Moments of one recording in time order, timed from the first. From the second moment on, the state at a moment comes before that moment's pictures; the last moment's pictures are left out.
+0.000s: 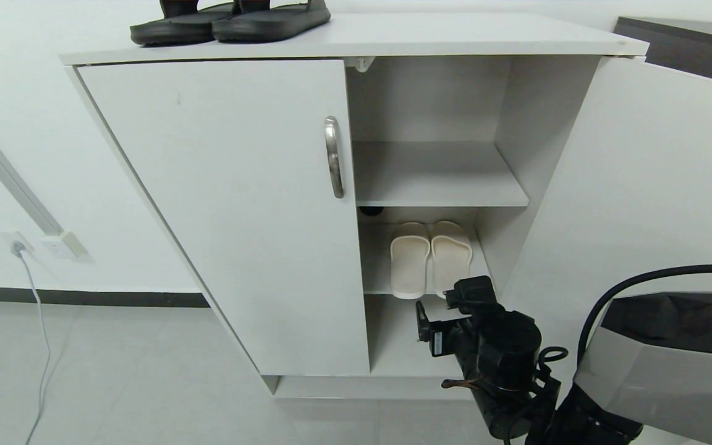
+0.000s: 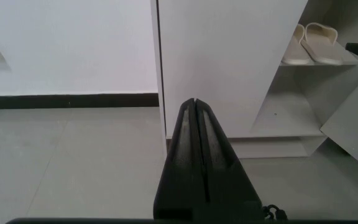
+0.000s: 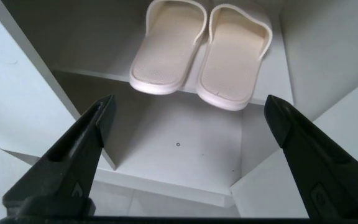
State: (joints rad) left arm 0.00 0.00 0.00 0.00 0.00 0.01; right arm 0.81 2.21 -0.68 -1.49 -0.65 0.01
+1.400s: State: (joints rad) left arm 0.00 0.00 0.00 0.00 0.00 0.00; right arm 0.79 2.22 -0.68 -1.51 -0.65 0.01
